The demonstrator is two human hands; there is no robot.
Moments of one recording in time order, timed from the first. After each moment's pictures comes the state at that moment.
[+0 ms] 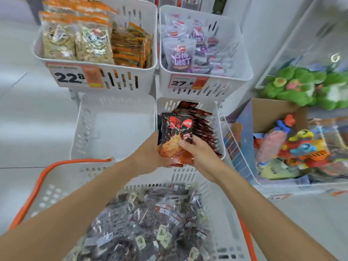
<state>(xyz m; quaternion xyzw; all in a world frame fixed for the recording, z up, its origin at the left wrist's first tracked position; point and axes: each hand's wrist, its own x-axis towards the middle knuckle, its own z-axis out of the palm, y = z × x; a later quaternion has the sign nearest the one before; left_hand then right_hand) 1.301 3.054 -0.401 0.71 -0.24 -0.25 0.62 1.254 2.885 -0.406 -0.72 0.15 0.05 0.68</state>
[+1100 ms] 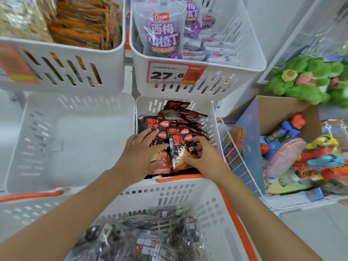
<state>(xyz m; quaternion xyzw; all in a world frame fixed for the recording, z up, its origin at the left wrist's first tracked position) 1.393 3.005 -0.494 0.91 -0.39 -0.03 0.17 1.310 2.795 -0.476 -0.91 0.19 -0.02 0.37</state>
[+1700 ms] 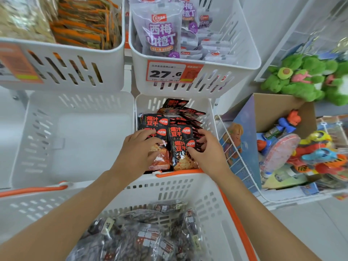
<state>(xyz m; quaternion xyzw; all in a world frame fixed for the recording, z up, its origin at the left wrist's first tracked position) 1.385 3.009 -0.492 0.90 -0.34 0.02 0.26 1.301 2.799 -0.469 -0.90 0.21 -0.13 0.36</state>
